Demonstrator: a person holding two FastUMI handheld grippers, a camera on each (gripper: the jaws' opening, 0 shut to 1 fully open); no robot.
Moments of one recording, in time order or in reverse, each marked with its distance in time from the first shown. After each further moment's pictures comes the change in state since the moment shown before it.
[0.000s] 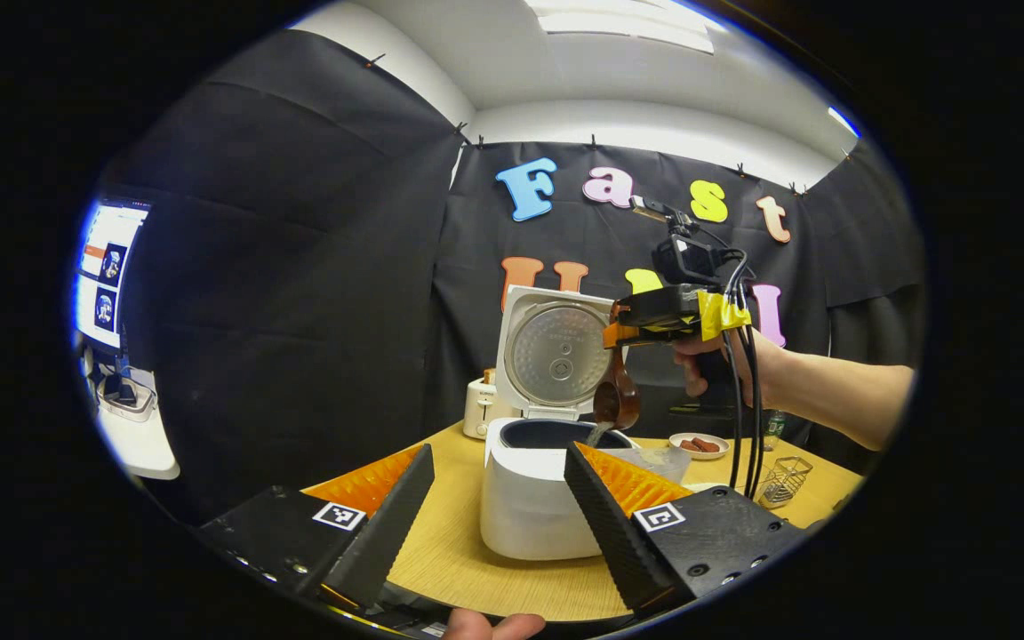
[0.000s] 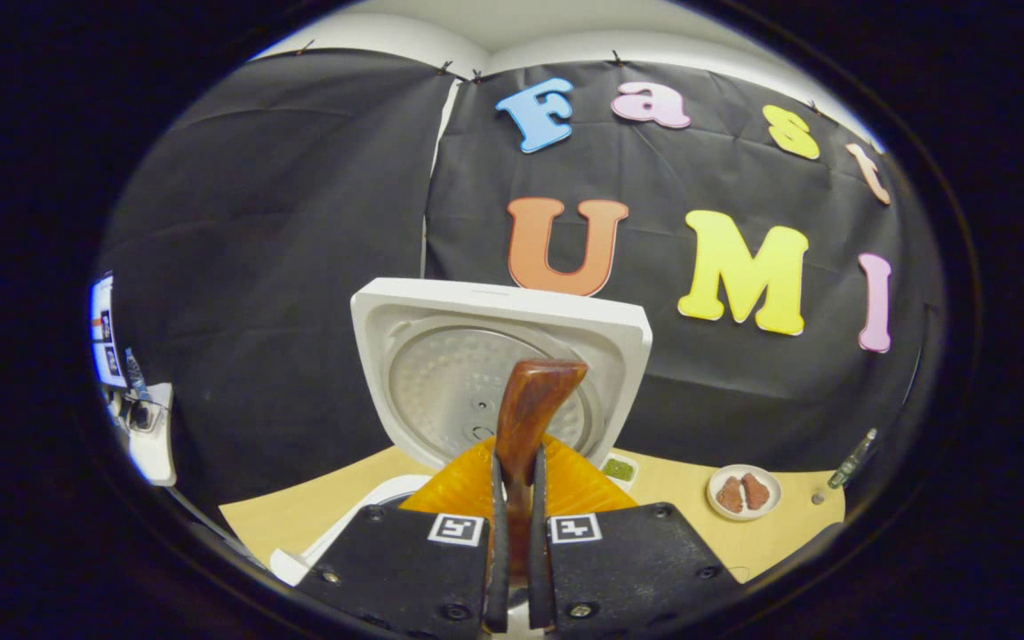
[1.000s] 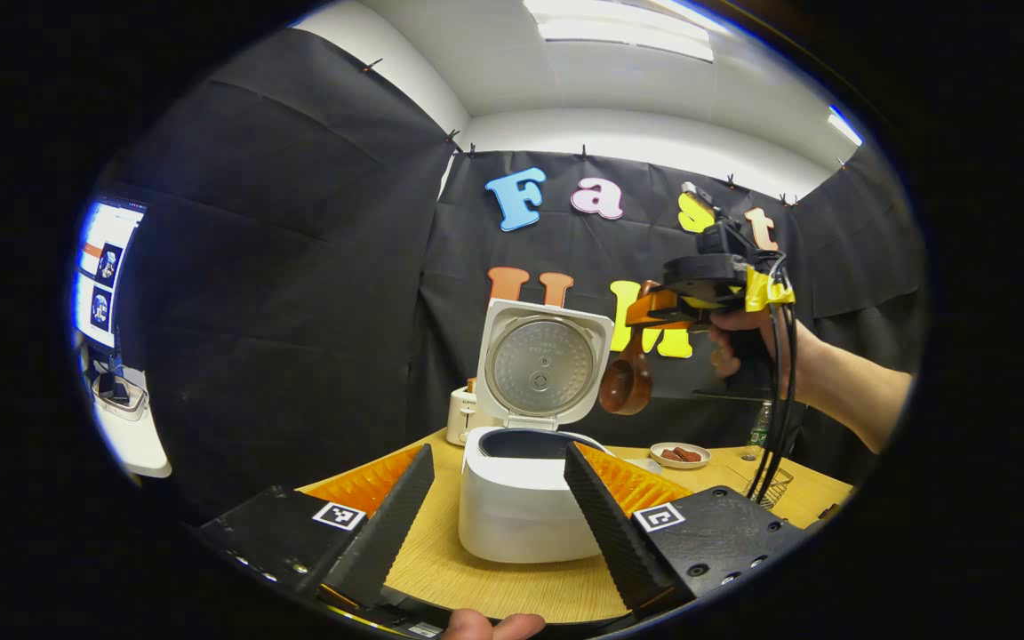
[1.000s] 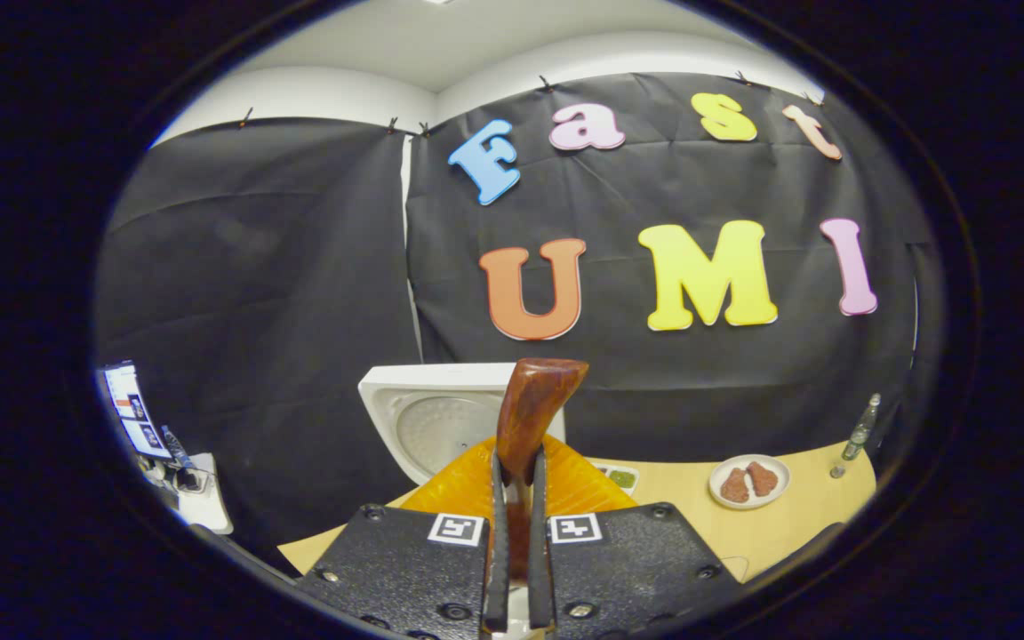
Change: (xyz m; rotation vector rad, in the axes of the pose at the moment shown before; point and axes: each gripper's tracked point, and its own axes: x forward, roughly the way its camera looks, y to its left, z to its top) left arm -0.011 -0.025 0.016 -0.007 -0.028 -0.044; right arm -0.094 -0.079 0.048 0.225 -0.137 0.006
